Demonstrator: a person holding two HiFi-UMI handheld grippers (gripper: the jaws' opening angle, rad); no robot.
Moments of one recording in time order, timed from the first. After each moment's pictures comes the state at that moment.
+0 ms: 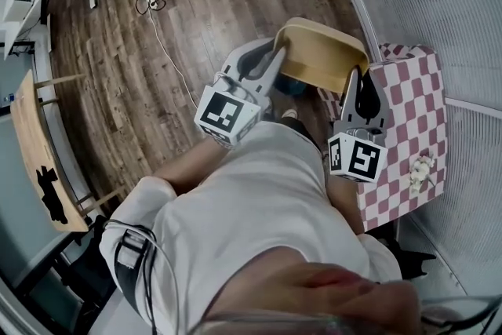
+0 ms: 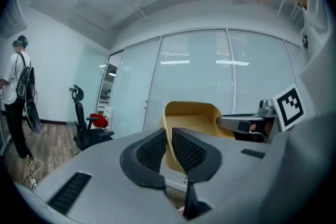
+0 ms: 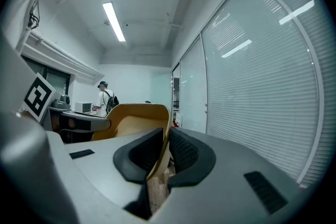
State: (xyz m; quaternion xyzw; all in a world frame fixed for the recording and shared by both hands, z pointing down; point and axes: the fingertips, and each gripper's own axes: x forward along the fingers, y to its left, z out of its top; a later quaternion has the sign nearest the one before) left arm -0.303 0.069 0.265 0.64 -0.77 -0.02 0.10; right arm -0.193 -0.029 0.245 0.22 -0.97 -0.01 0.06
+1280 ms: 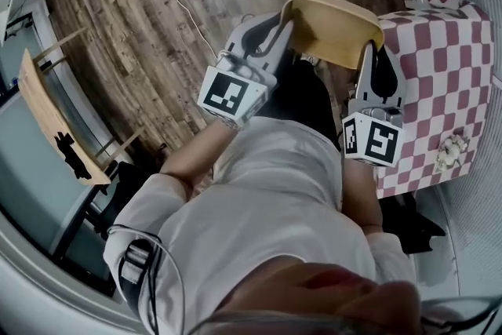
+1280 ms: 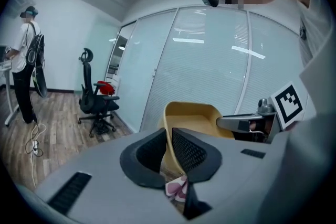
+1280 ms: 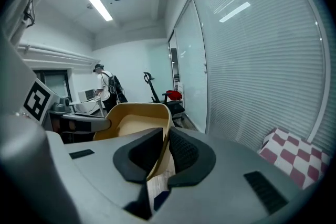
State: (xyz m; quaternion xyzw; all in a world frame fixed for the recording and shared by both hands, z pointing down) left arm -0.284 0.045 0.444 0.60 -0.76 -0.01 0.24; right arm -0.178 -0.060 0.432 0.20 -0.96 0.10 0.19
